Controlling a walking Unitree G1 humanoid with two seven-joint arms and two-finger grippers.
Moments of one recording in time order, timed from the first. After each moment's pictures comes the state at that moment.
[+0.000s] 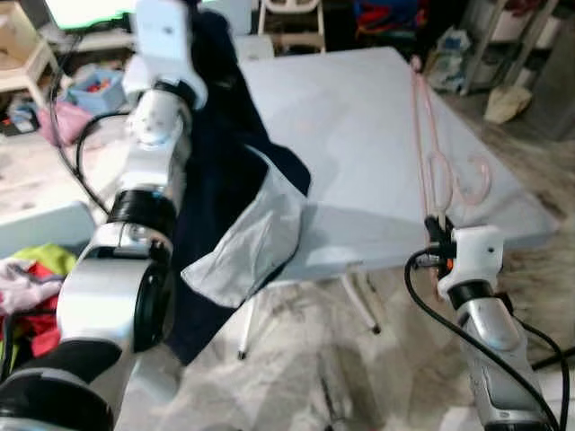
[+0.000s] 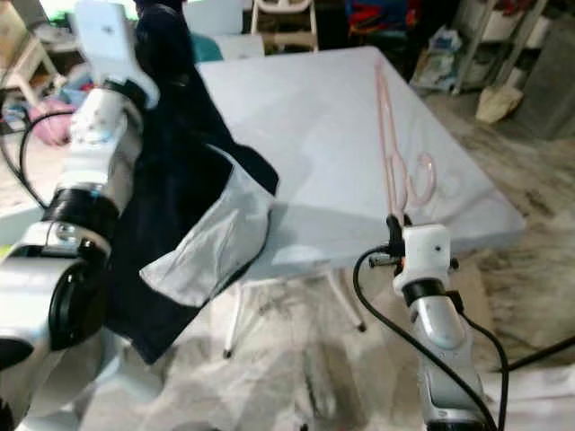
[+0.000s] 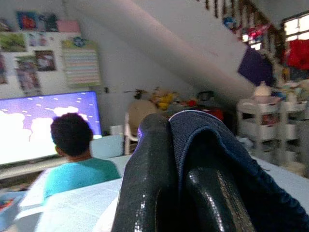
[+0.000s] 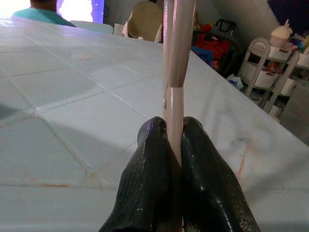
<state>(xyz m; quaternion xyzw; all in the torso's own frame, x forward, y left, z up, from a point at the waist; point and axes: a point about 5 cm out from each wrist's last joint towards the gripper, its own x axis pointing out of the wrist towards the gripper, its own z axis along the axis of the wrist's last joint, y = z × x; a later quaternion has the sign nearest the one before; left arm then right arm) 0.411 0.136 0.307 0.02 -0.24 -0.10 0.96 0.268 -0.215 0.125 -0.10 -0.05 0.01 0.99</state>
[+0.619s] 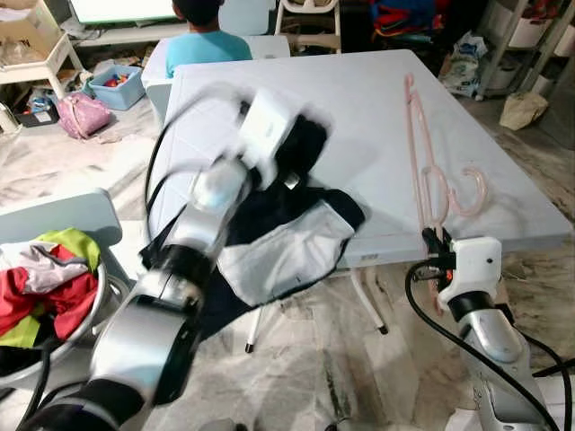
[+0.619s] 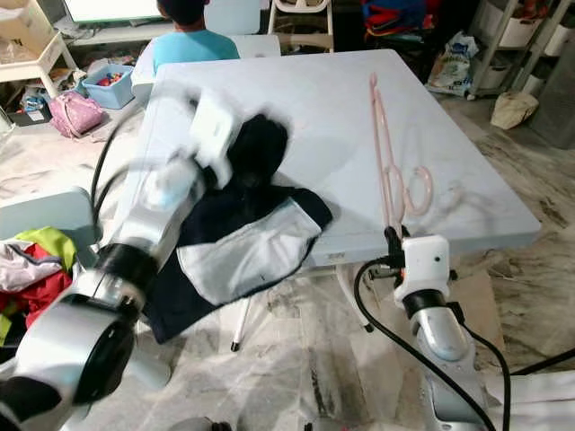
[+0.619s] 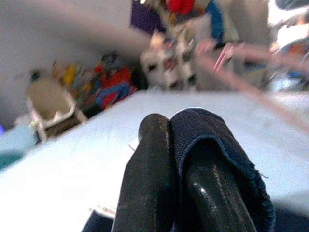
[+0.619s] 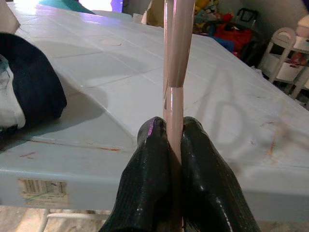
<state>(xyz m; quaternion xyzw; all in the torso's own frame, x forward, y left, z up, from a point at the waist) 0.381 0.073 0.211 0.13 -0.15 -0.33 0.92 0.258 -0.218 0.112 -0.10 -0.02 0.02 0.99</state>
